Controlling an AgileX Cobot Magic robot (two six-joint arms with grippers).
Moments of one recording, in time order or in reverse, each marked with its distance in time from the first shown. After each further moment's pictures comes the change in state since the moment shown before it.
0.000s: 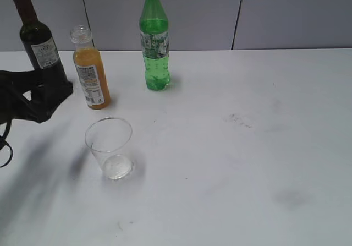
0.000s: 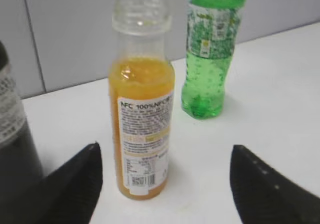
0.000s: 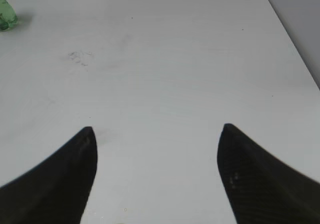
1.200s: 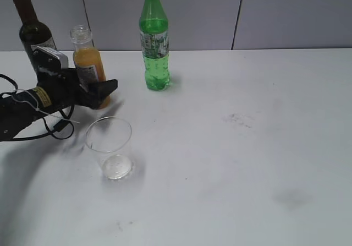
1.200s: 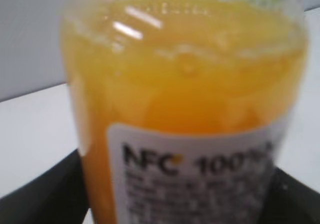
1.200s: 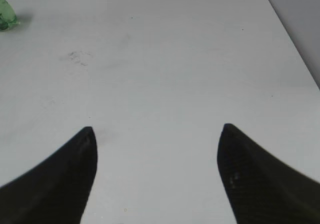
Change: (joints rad) left arm -0.107 0.509 -0.535 0.032 0.005 -0.025; right arm 0.000 0.000 0.000 0.000 0.000 0.000
